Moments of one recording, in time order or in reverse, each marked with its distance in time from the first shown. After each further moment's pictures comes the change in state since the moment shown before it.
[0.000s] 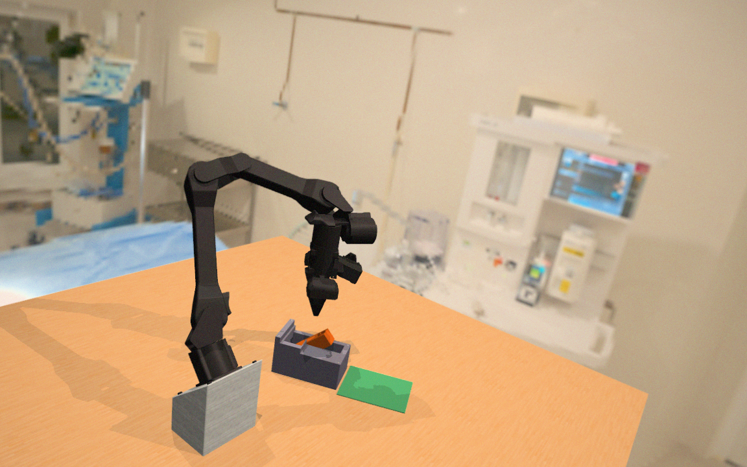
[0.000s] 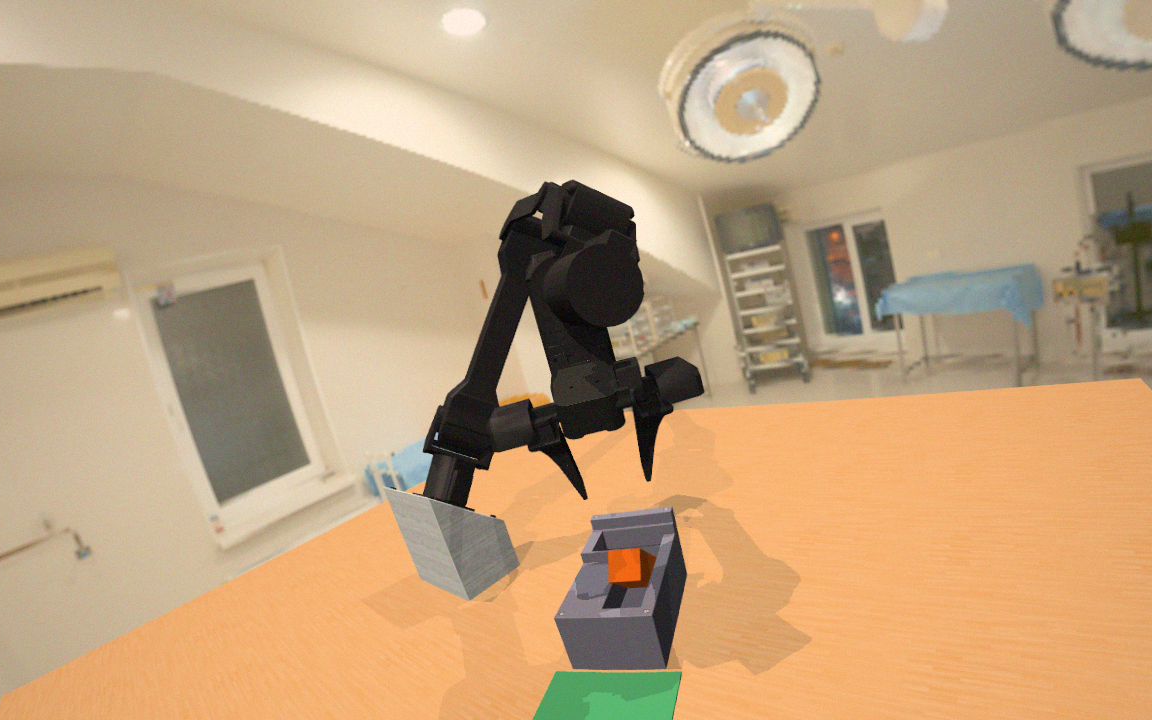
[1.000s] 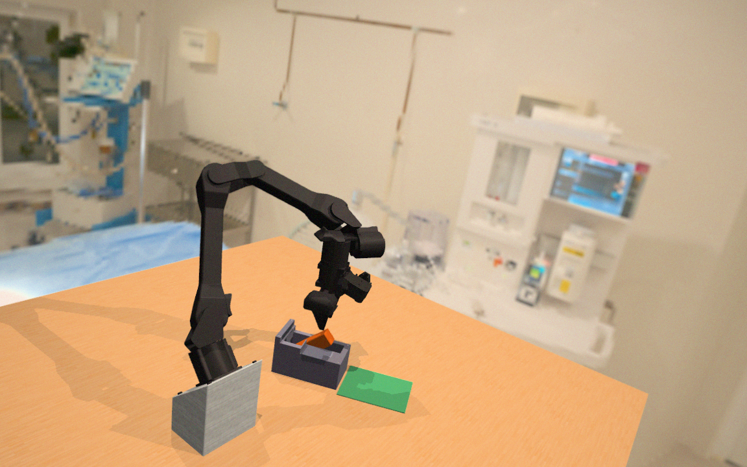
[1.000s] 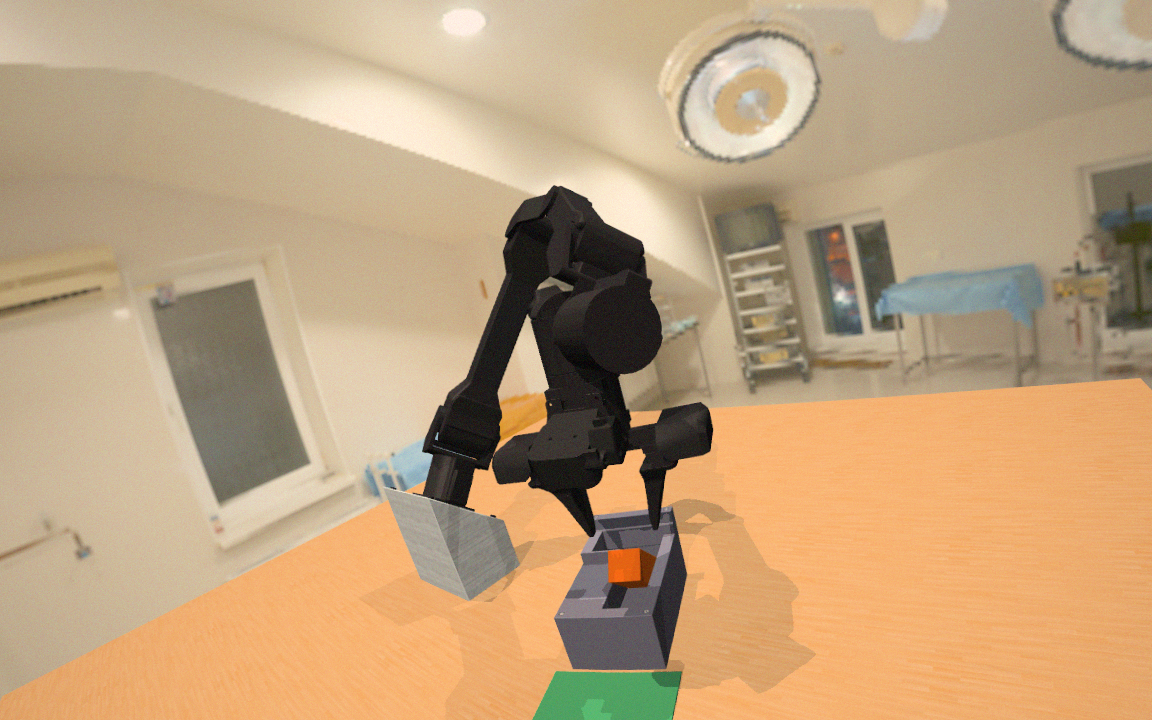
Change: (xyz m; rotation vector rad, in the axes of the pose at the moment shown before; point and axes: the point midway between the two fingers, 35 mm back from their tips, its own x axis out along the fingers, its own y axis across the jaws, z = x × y) arm 0.031 -0.004 0.026 0.354 -0.018 -0.001
